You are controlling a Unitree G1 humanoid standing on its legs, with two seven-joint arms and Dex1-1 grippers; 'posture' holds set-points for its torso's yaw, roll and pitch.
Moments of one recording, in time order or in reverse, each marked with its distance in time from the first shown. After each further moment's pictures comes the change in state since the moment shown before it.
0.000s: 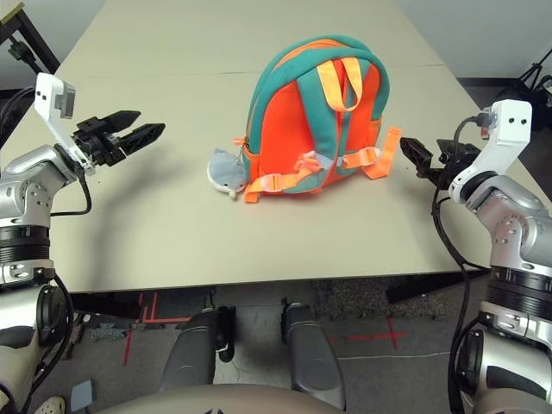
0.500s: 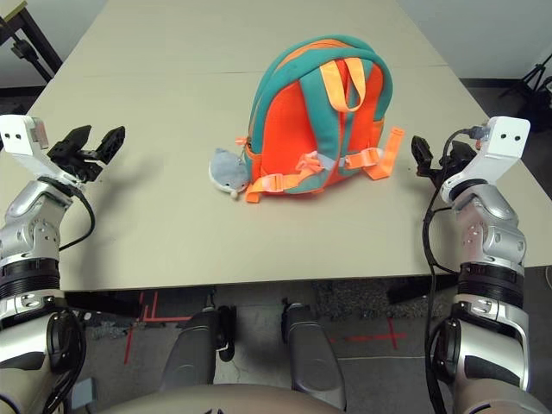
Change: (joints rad) left arm 0.138 -0.054 0.108 0.043 0.001 -0.252 0.241; right arm -0.053 0.069 0.006 0.240 -0.088 -0.300 -0.042
